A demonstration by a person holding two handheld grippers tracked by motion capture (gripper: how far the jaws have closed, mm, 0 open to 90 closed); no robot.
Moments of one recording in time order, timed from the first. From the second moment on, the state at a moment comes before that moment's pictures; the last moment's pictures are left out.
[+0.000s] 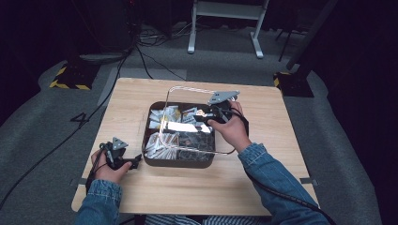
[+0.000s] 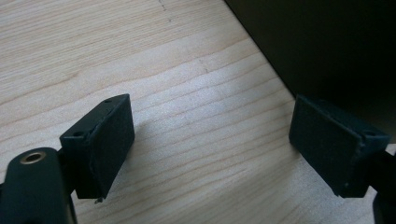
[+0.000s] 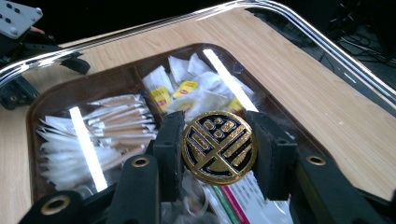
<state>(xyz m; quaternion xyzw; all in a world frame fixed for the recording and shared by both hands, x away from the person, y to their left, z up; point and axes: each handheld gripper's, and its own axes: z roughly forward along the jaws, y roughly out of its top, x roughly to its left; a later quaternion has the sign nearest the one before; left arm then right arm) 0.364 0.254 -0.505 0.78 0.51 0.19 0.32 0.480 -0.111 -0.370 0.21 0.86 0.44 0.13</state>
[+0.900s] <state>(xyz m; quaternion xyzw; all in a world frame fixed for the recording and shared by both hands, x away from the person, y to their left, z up) 0.365 0.254 -0.505 0.77 0.51 0.20 0.32 0.483 -0.217 -0.369 0.26 0.85 0.42 0.15</state>
